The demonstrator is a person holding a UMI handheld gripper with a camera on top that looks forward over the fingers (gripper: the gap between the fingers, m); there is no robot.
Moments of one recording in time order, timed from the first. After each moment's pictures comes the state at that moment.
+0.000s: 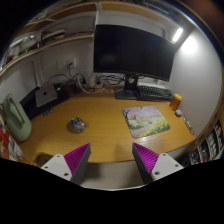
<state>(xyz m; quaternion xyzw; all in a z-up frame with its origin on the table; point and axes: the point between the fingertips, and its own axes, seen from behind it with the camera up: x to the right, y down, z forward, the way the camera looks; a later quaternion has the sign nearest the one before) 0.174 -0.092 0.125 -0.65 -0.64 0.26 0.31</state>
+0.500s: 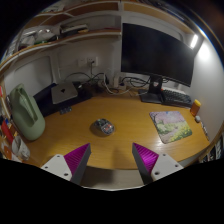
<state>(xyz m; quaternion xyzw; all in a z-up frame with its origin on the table) 0.147 -0.203 0.091 -0.60 -0.68 0.31 0.29</state>
